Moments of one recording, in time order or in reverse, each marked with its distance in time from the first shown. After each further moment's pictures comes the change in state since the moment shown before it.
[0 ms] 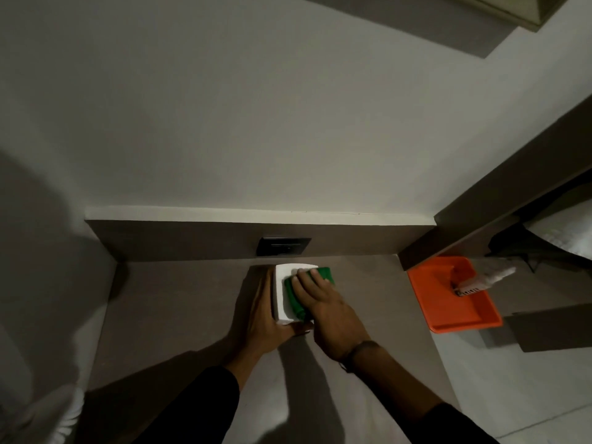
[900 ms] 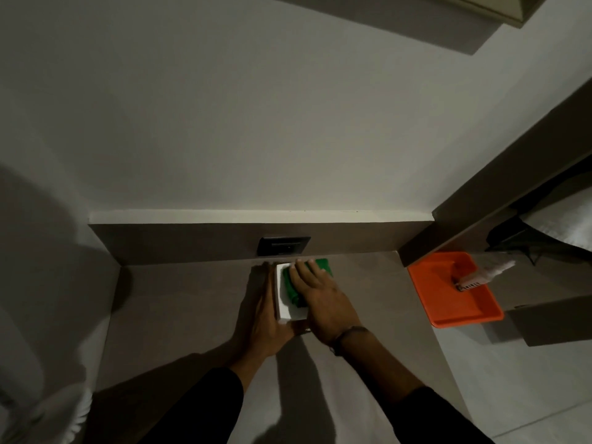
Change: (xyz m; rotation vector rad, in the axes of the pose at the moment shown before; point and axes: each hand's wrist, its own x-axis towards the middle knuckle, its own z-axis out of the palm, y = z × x) left_hand -0.006 0.005 0.006 -0.060 -0.011 -0.024; right_hand 0.017 -0.004 0.001 -0.025 0.006 0.086
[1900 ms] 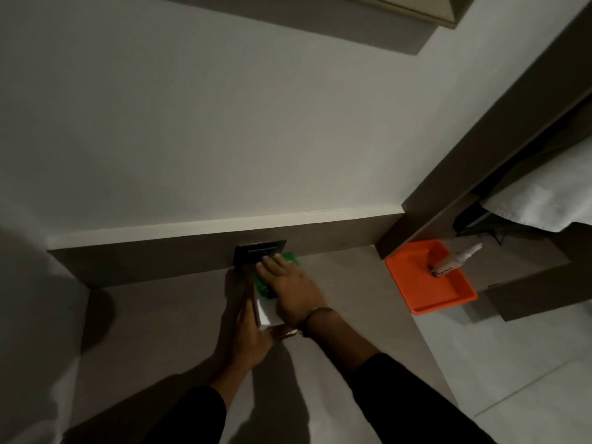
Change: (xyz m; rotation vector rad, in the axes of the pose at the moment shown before) left_hand 0.005 -0.016 0.006 0.159 -0.012 -0.117; right_hand 0.029 -0.010 -0.011 0.037 -0.011 0.041
